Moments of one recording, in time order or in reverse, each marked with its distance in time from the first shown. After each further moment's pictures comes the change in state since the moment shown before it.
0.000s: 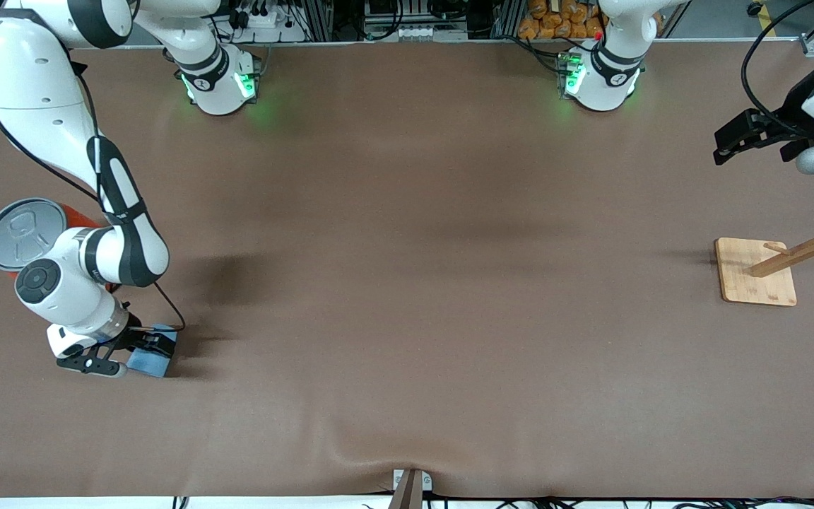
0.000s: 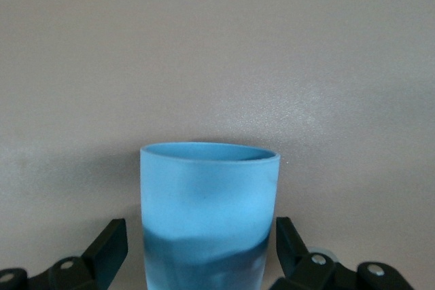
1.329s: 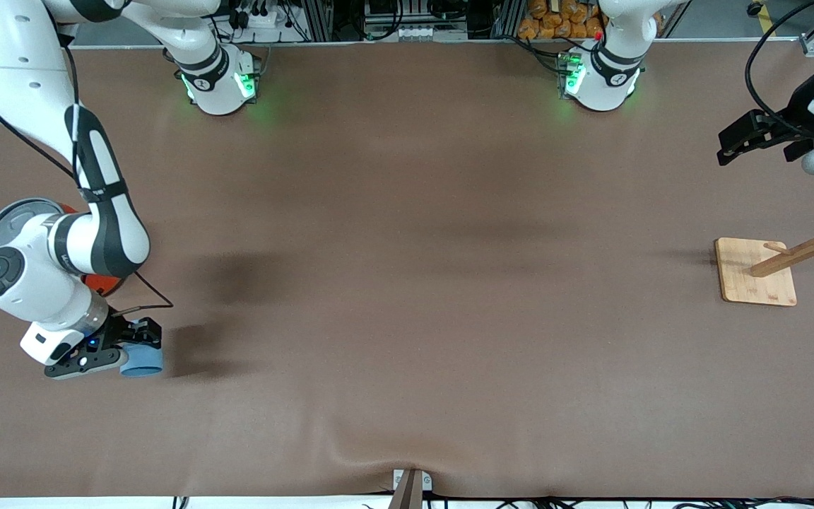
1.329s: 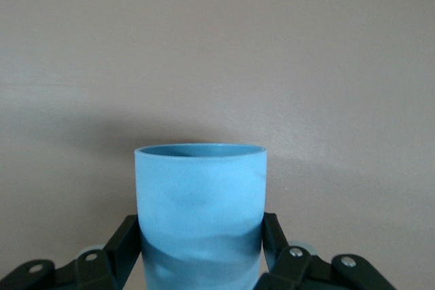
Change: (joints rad) left arm 0.008 0.000 0.000 0.000 0.000 0.001 0.000; right arm 0.010 -0.129 0.017 0.031 -0.001 -0.170 -0.408
